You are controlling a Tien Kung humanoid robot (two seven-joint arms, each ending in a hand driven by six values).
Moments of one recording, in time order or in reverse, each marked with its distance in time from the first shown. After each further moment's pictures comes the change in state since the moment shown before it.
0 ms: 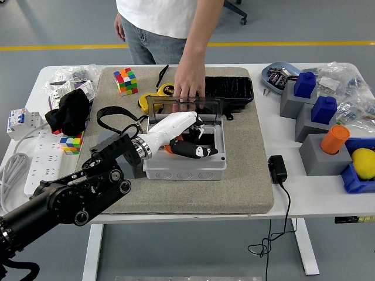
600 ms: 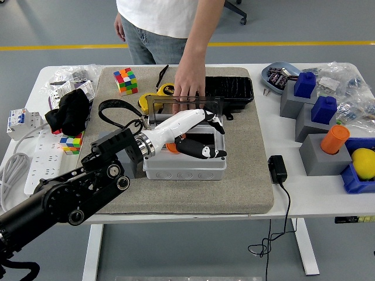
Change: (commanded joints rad) left arm 0.008 0.009 -0.058 -0.106 -0.043 -0.123 0.021; right arm -0.003 0.000 -0.006 0.001 0.006 0.003 -0.002
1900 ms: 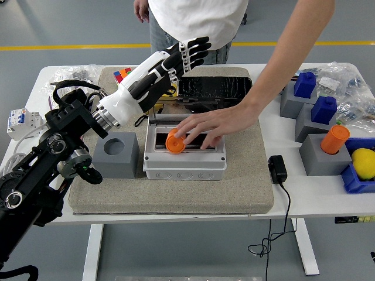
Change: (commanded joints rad) left arm 0.159 -0.005 -0.448 -0.208 -0.645 -0.288 -0.054; right arm -0.006 0.013 -0.004 0.000 -0.009 0.001 -0.003
